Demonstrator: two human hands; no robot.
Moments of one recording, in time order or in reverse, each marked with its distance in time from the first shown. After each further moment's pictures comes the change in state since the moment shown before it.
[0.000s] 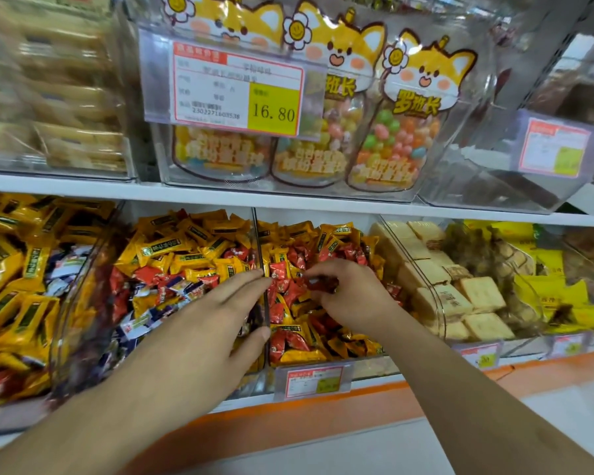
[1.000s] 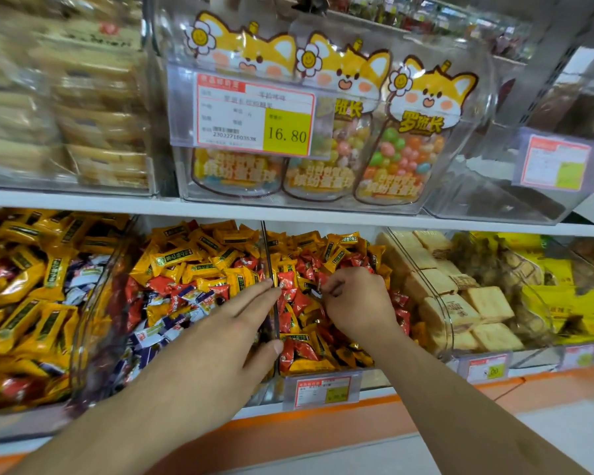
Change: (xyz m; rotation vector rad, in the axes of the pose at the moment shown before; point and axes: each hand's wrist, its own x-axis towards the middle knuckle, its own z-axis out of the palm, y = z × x) left_hand -0.010 0.011 -0.013 -0.044 -0.162 -0.071; right_hand 0.005 -0.003 0.017 -0.066 0.222 0.161
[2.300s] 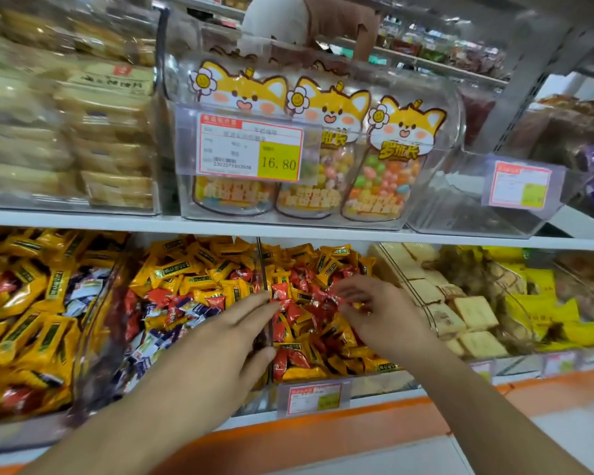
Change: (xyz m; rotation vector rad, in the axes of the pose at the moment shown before) left_hand -0.001 0.007 -0.005 0.096 0.002 0.022; right_hand -0.028 0.016 -0.057 0.183 -0.112 -0.128
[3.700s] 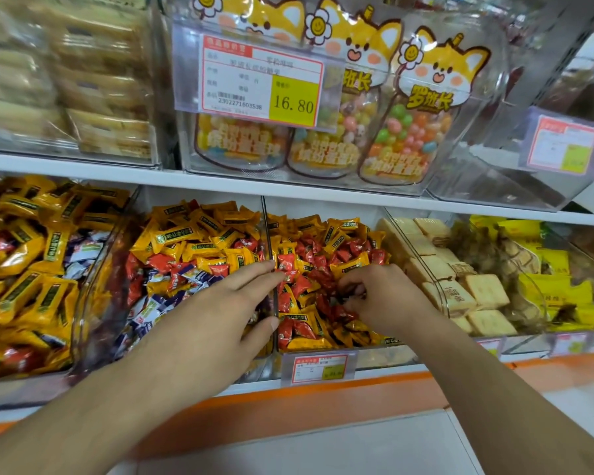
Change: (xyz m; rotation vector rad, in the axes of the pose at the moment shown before) left_hand 0.000 -0.002 0.002 0.003 -0.041 -0.035; right_hand 0.015 0.016 0.013 -0.392 -0.184 0.023
